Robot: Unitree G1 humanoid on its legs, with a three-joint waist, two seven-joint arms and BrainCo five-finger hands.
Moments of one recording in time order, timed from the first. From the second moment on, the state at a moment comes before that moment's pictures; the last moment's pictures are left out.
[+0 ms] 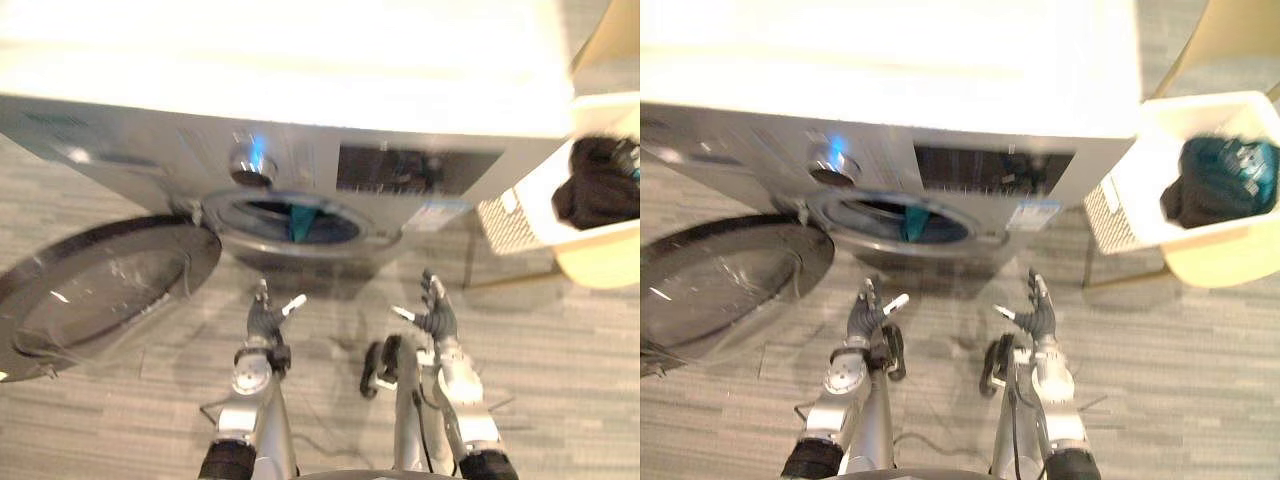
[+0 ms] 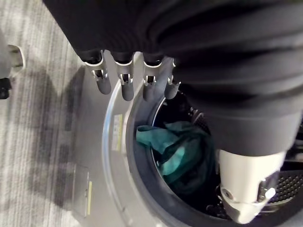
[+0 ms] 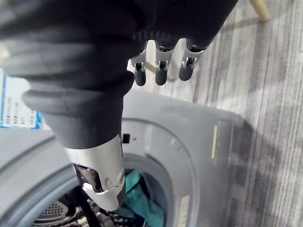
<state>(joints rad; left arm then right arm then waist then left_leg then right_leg) 0.06 0.00 -0.05 0.51 0.01 -0.11 0.13 0.12 -0.01 -0.01 0.39 -0.02 -0.19 -0.13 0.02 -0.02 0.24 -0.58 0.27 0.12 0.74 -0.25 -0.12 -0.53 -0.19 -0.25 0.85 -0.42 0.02</state>
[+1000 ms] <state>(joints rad) 0.00 0.05 -0.04 0.92 0.13 -0.12 0.11 -0.01 -0.07 -0.10 0.88 0.04 -0.17 -0.13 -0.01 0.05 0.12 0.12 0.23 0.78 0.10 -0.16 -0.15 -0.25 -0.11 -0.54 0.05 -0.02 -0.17</state>
